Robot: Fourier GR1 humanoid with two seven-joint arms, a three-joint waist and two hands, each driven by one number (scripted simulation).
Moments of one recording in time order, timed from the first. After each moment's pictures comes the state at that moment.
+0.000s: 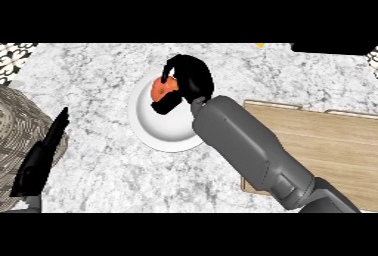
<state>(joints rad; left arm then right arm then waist) 0.02 0.28 0.09 -1.50 -0.21 -0.01 -0.11 -1.08 0.00 0.56 -0.76 0.33 -0.35 0.50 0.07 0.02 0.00</state>
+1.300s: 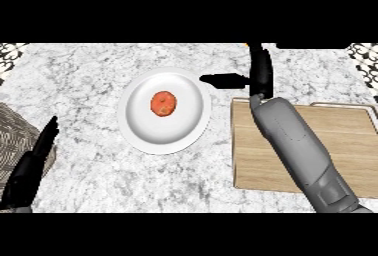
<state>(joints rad) 0.08 0.28 0.14 -1.51 -0.20 -0.02 -0.13 -0.84 -0.14 0.24 -0.87 -0.11 -0.59 -0.05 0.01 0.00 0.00</state>
